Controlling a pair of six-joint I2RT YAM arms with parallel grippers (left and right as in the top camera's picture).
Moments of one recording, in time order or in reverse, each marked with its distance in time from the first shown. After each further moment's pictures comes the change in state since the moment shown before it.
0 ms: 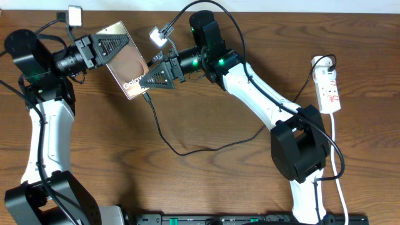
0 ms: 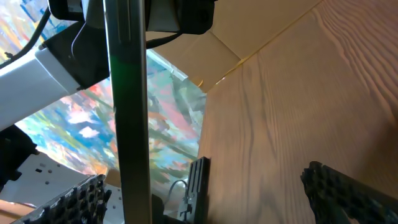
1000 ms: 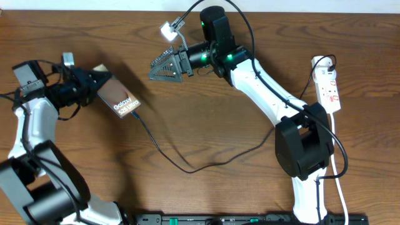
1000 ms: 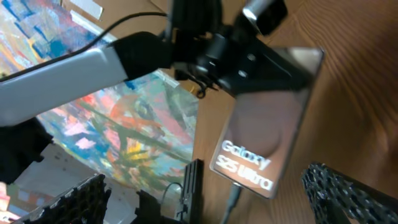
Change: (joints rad) left arm 0.169 0.181 -0.009 -0.849 -0.349 0.473; right arm -0.055 0.000 0.000 -0.035 0.000 0.000
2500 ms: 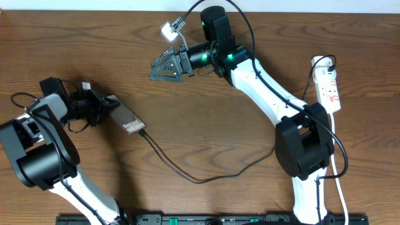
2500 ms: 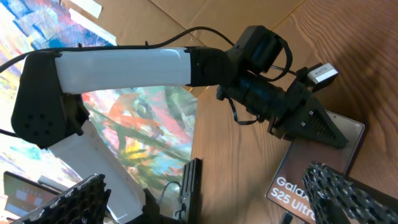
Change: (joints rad) left arm 0.000 0.312 0.004 -0.084 -0.249 0.078; right arm -0.002 0.000 0.000 -0.012 0.000 -0.019
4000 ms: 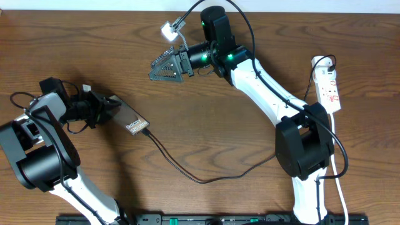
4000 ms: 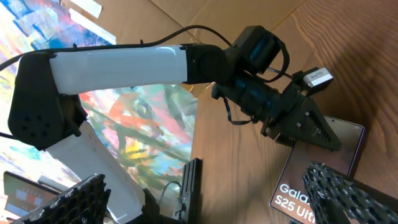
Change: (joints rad) left arm 0.000 -0.015 0.014 -0.098 -0.024 0.000; right arm 0.000 0.000 0.000 0.000 0.000 0.000
